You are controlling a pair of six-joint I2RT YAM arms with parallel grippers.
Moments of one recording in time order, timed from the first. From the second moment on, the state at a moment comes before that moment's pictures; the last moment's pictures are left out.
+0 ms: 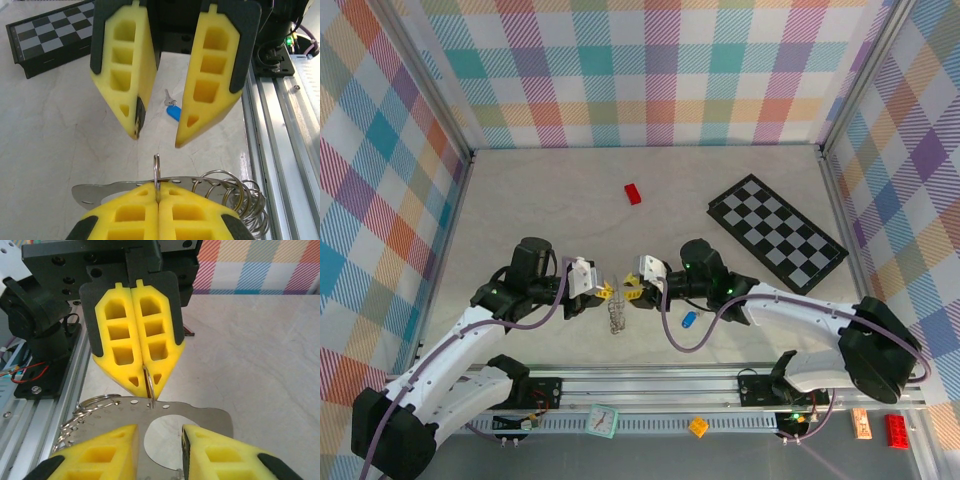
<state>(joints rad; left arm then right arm) -0.45 0.88 0.62 -0.42 0.79 0.64 0.89 1.30 0.67 0.26 -0.57 -0.27</state>
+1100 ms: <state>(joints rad) -0.46 0.86 0.58 -0.32 0.76 0.55 0.91 1.37 0.82 0.10 -0.60 -0.31</state>
